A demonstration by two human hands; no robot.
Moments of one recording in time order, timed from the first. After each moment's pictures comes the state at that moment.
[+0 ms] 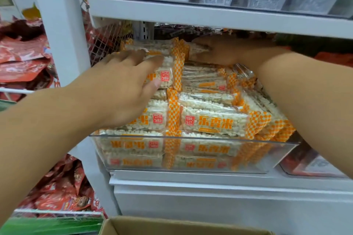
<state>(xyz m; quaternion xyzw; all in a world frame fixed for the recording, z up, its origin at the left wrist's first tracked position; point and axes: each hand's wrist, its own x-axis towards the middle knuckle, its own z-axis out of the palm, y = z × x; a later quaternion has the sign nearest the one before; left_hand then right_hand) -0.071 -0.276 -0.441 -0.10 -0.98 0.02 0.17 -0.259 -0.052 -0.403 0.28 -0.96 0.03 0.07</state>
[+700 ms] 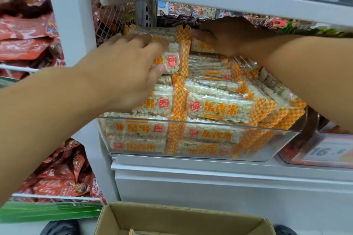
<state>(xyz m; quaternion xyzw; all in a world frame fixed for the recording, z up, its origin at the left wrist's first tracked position) -0.064 -0.272 -0.442 -0.09 -0.98 0.01 0.19 -0.250 -0.052 -0.403 0.29 -0.93 -0.06 0.20</state>
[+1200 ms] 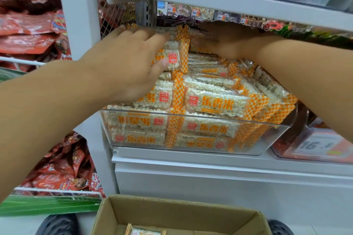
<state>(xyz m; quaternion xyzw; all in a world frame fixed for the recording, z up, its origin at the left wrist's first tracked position) -0.059 -0.271 -0.438 -0.11 -0.97 0.02 0.22 -0.217 -0.047 -0.399 0.25 -0.96 -0.05 0.10</state>
